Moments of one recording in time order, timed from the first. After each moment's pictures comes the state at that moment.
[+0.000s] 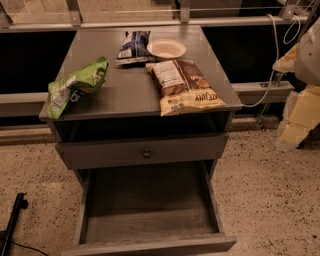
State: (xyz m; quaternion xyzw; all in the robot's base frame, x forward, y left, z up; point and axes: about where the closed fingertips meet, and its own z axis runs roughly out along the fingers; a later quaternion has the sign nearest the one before) arm 0.438 -0.217 0.976 -0.60 0.78 -0.03 0.16
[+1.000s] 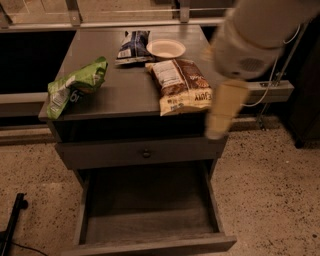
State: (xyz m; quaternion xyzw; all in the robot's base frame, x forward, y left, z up) arm 0.470 -0.091 0.975 -0.70 0.69 -0.04 0.19
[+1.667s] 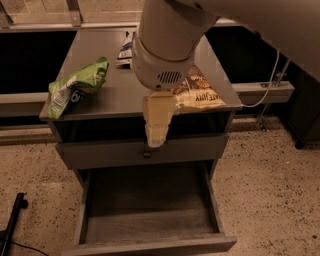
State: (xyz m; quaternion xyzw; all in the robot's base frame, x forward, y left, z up) arm 0.467 0.026 0.960 -0.78 0.59 -0.03 0.20
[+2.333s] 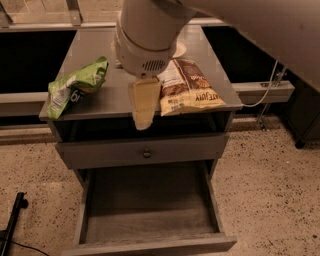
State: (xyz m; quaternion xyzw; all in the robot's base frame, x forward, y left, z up) arm 0.495 0.055 0.976 -0.80 0.54 -0.07 0.24
